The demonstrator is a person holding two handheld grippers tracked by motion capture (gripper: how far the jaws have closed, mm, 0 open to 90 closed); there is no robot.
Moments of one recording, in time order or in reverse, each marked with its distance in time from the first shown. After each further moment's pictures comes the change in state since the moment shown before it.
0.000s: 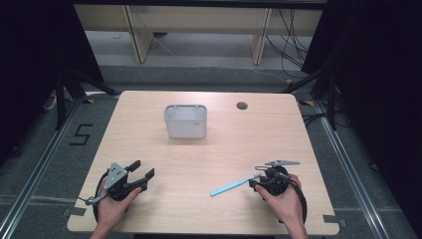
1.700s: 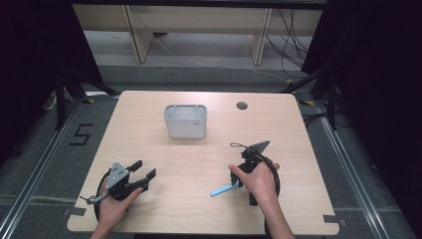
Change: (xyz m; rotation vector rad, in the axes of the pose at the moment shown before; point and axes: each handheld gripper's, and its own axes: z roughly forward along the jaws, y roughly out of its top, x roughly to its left) left arm -0.002 0.001 0.002 0.010 -0.015 0.016; right arm 0.046 0.064 0.050 0.490 -0.143 0.450
